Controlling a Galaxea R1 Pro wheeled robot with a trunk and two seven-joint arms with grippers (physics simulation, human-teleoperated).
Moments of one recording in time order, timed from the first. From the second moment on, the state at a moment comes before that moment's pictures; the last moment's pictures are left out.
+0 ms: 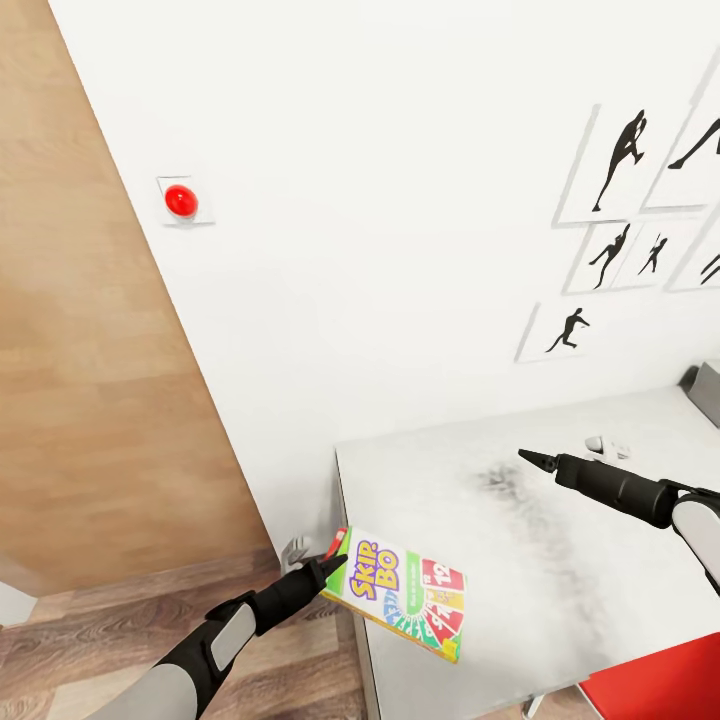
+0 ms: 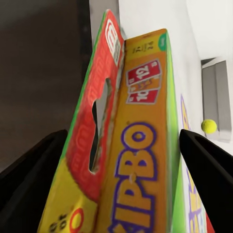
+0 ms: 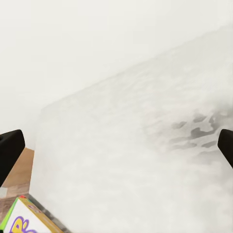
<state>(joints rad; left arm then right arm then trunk) -0.60 -0.06 -0.09 -0.34 0.65 0.25 -0.75 -0.43 -0.55 -0.01 -1.51 -0.97 0.77 0.12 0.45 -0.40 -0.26</state>
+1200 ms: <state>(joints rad) -0.60 -0.06 -0.09 -0.34 0.64 0.24 -0.79 -0.42 -0.55 -0.01 -1.51 -0.96 0.76 0.12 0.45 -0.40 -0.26</state>
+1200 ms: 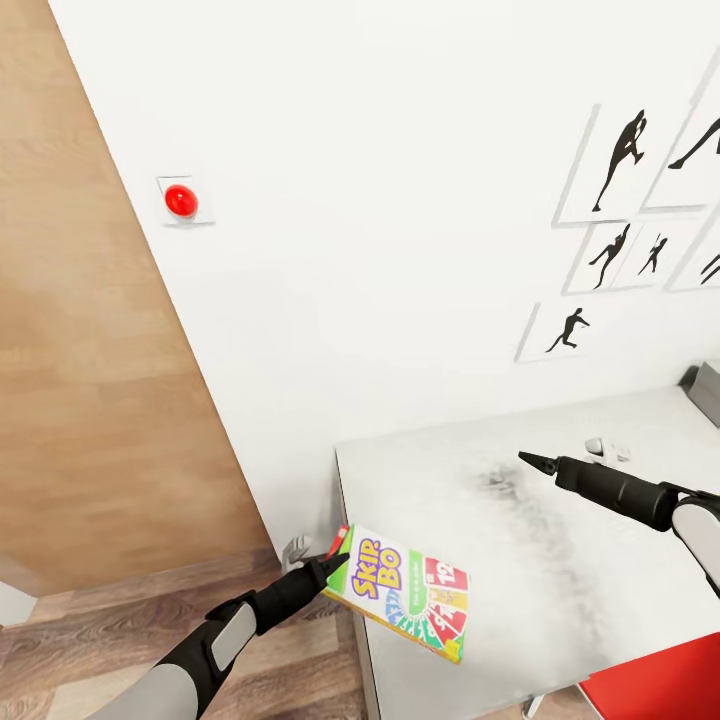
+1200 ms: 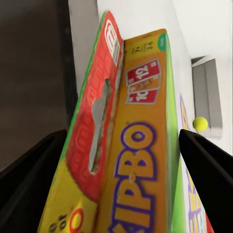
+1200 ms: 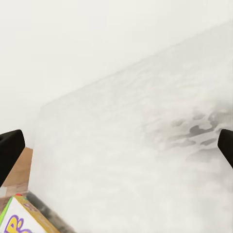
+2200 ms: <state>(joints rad) -0.60 -0.05 -0.09 -0.36 0.64 0.24 -0.91 -0.42 -0.55 -0.01 -1.54 -0.97 0.77 0.13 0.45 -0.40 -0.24</state>
